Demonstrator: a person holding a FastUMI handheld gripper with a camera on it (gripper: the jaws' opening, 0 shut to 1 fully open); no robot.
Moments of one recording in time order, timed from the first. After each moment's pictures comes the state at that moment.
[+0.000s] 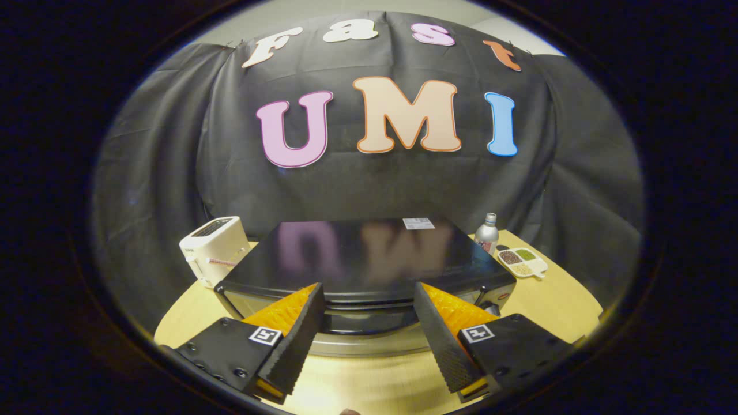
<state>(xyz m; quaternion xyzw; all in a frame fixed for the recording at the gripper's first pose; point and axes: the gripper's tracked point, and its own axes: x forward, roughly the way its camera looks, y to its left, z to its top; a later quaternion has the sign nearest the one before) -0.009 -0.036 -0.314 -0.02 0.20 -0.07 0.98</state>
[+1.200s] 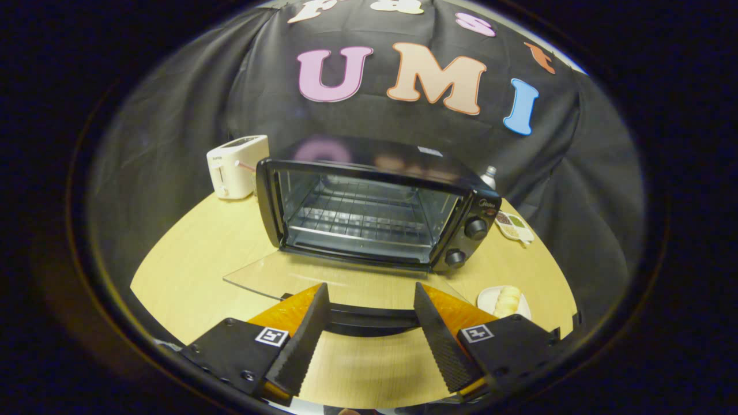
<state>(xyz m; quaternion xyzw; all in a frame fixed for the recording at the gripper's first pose) -0.137 -0.033 -0.386 -0.11 0.35 -0.03 0.93</state>
